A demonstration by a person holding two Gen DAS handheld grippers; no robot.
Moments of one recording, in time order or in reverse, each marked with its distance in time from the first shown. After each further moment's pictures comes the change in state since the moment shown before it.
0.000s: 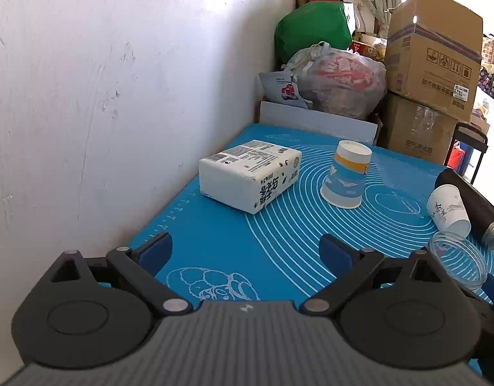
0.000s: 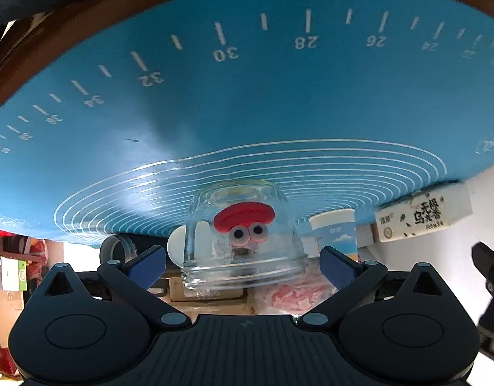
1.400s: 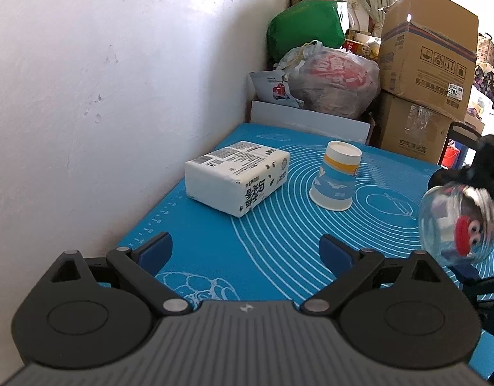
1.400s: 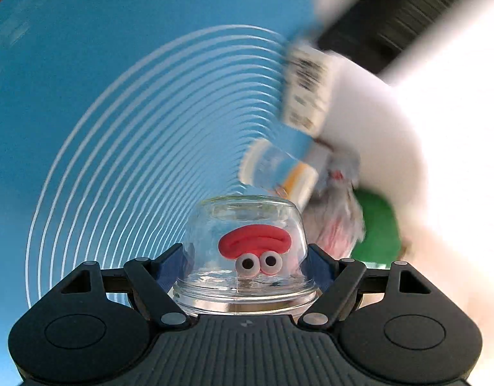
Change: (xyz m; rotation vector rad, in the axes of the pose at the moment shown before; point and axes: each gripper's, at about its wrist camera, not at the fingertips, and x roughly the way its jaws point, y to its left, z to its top) left arm 0.004 -0.015 0.005 0.014 0.003 -0.019; right arm 0.005 -0.038 -0.084 1.066 -0.139 -0.101
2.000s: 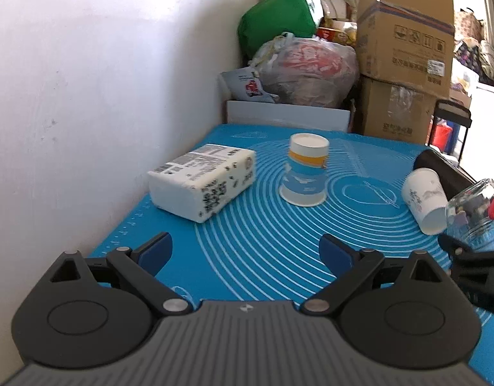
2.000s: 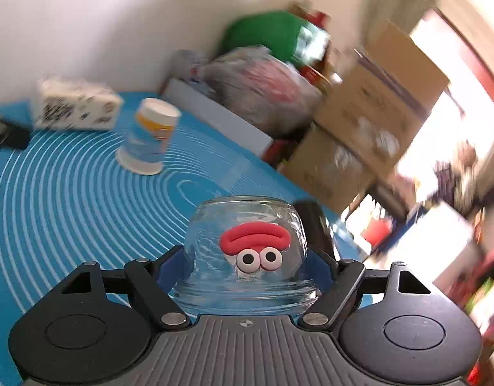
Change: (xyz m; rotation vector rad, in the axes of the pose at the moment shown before) left arm 0.008 -0.046 0.000 0.103 0.010 -0.016; right arm 0.015 -0.017 -0.123 1.419 0.112 0.104
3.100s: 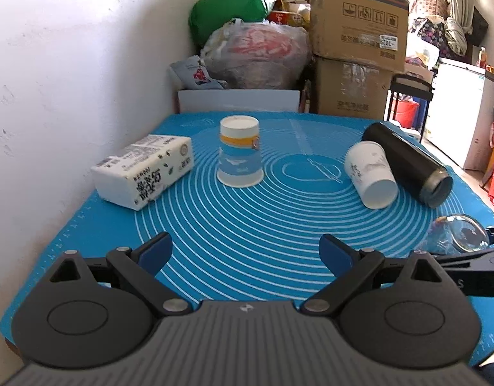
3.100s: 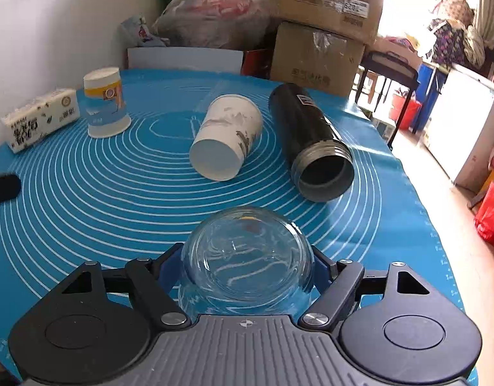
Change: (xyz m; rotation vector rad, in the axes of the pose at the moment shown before) left arm -0.010 -0.052 -0.007 0.073 0.056 -0.104; right arm 0.013 -0.063 -0.049 0.333 0.281 0.175
